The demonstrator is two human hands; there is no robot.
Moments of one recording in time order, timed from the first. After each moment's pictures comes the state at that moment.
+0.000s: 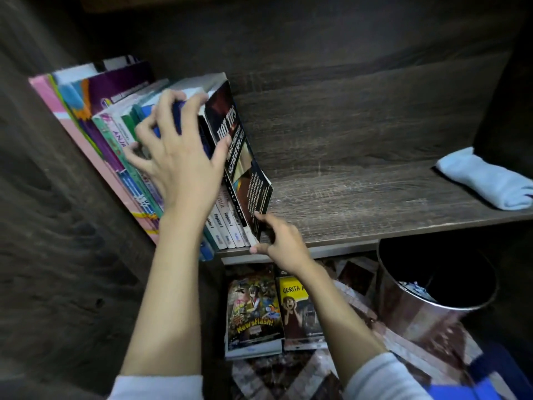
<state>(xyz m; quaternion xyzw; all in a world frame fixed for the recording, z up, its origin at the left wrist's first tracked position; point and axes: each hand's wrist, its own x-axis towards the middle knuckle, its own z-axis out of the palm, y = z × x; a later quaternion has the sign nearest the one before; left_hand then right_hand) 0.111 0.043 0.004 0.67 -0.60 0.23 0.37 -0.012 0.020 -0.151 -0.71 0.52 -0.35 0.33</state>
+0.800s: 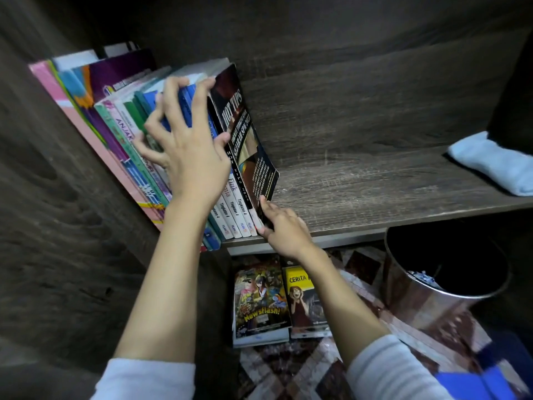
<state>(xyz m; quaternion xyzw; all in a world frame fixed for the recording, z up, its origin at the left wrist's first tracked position) 0.111 0.041 -0.003 0.66 -0.61 0.23 0.37 -0.002 0.015 -0.145 -0.77 0.56 -0.20 0.24</state>
